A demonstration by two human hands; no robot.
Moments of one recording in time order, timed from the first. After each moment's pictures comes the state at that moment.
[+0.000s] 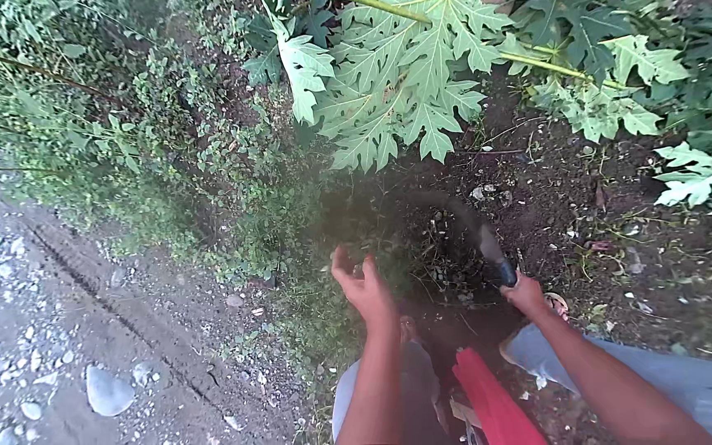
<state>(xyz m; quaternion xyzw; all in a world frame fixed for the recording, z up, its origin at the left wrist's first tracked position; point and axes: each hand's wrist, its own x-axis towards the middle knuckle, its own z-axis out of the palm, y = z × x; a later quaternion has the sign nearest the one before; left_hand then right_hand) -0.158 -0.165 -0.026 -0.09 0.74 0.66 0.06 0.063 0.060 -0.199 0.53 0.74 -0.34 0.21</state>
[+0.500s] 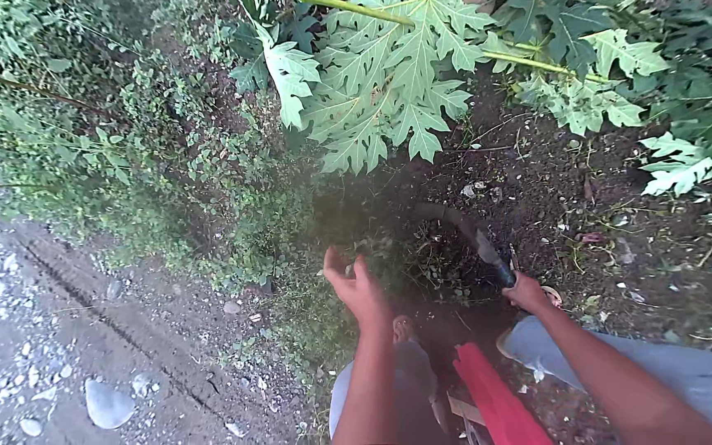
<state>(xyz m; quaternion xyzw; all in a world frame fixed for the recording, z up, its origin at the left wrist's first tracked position) -0.157 -0.160 -0.028 -0.08 0.74 0.66 0.06 0.086 0.074 -0.207 0.54 0.72 -0.35 0.26</state>
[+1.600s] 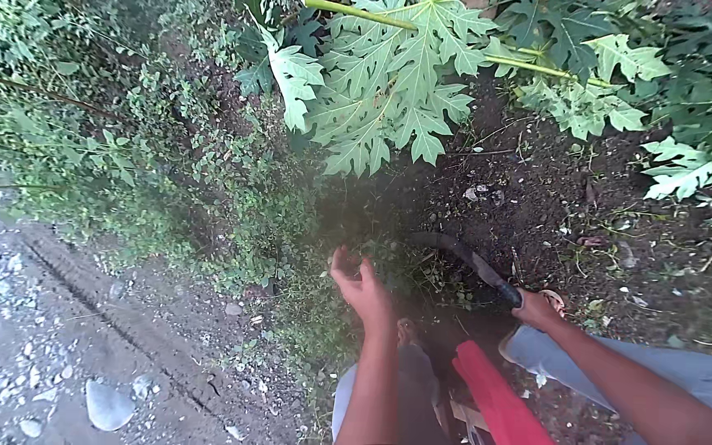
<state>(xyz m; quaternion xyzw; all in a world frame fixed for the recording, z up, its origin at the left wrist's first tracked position) -0.158 -0.157 -0.029 -0.08 0.73 0.67 0.07 0.116 0.068 -0.212 0.46 0.76 -0.30 0.34</state>
